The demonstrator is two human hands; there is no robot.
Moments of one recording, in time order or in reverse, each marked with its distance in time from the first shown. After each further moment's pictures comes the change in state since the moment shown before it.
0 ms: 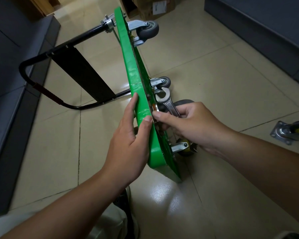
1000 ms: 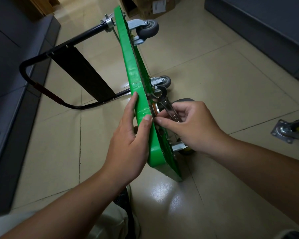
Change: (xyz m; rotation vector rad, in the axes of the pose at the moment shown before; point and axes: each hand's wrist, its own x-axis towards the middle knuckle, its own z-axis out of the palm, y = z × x) left_hand 0.000 0.000 0.000 0.018 -0.006 0.000; right_hand 0.002 0.015 0.003 -0.054 0.026 -0.260
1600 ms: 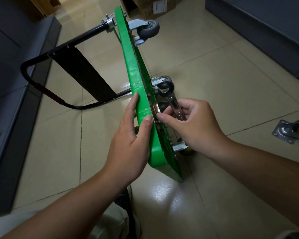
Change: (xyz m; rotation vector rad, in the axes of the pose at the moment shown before) left_hand -0.001 -0.001 0.000 -0.017 -0.013 0.003; right_hand 0.000 0.003 0.001 -0.152 0.123 -0.024
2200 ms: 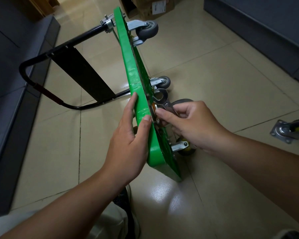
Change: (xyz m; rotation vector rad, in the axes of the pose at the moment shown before) left_hand 0.000 0.000 0.000 0.003 0.002 -0.007; right_hand 0.000 -0.008 -0.003 0.269 -0.143 0.140
